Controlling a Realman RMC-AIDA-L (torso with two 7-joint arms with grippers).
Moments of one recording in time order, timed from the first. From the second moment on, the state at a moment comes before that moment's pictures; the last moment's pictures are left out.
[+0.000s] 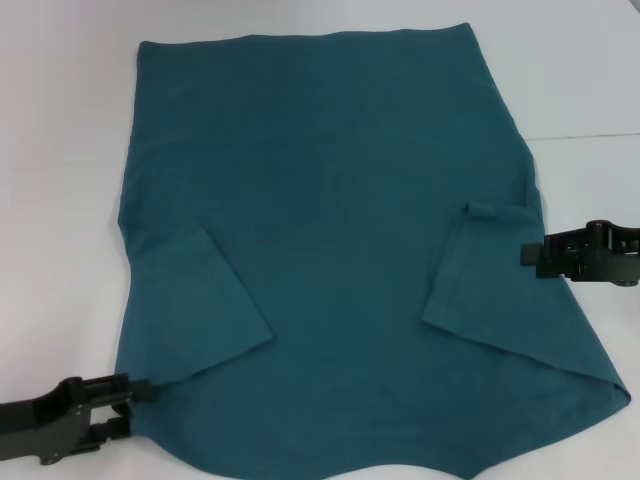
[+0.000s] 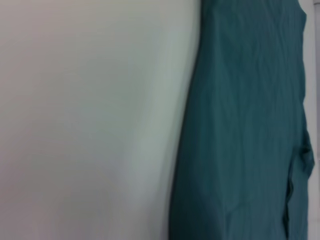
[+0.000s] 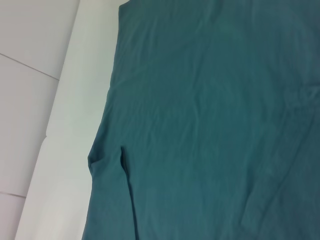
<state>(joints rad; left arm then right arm) -0.46 -2.09 0.40 0.67 2.40 1.52 -2.51 0.61 1.90 -0.54 -0.68 -2.27 -1.53 2.46</state>
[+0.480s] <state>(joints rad) -0.51 -2.09 0.40 0.62 2.41 1.50 -2.50 0.61 1.89 -0.54 -0.68 -2.27 -1.54 2.46</state>
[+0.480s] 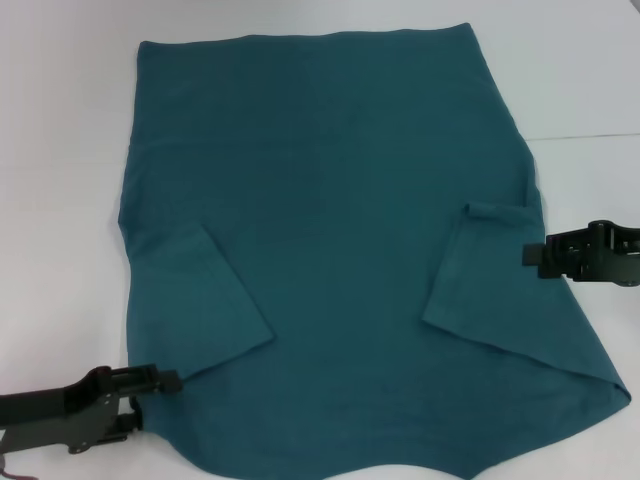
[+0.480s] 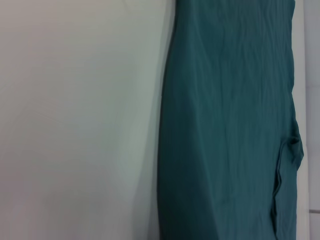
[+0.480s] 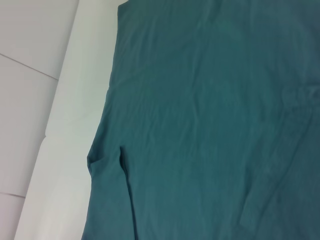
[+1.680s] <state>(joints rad) -0.51 -2.09 0.39 0.63 2.34 1.55 -2.45 0.56 1.84 -0.54 -0.69 -2.29 -1.62 2.43</state>
